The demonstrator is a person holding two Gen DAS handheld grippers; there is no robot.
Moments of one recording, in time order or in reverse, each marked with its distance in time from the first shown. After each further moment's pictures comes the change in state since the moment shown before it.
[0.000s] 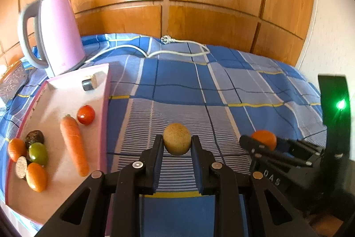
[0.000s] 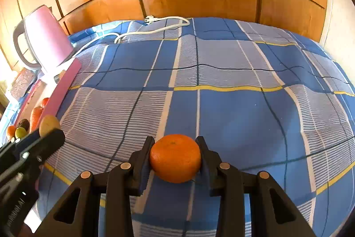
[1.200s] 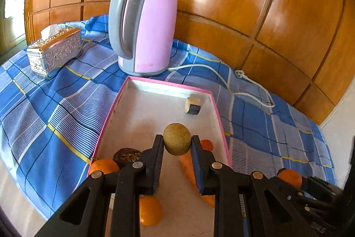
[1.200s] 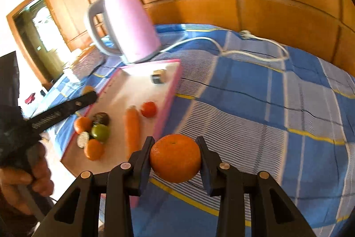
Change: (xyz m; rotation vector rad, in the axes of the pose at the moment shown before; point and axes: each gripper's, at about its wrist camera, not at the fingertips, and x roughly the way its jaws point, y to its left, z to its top) left arm -0.032 0.182 0.032 -0.331 -0.019 0.104; right arm -0.031 0.134 0.038 -0.241 0.036 0.341
